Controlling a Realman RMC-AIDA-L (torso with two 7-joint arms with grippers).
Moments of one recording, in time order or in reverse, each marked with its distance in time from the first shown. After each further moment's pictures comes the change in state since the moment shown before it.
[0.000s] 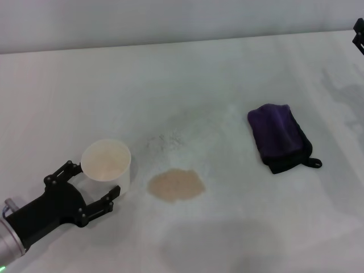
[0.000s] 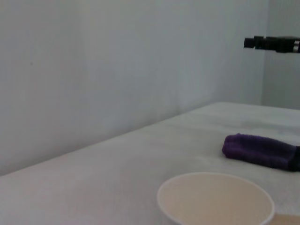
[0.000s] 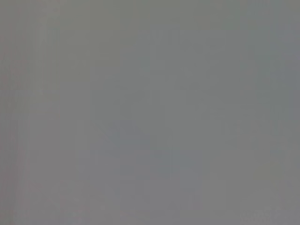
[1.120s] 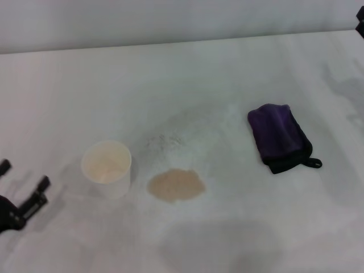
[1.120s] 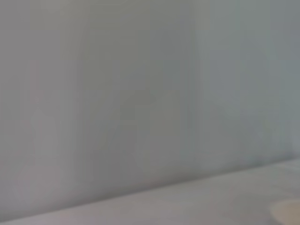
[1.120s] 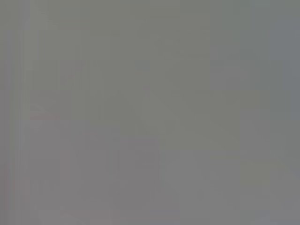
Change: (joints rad) left arm 0.202 0.004 -0.007 -0.008 -0.331 0.138 0.130; right arm 0.015 -0.004 -0.006 -0.042 0.001 -0.025 0.102
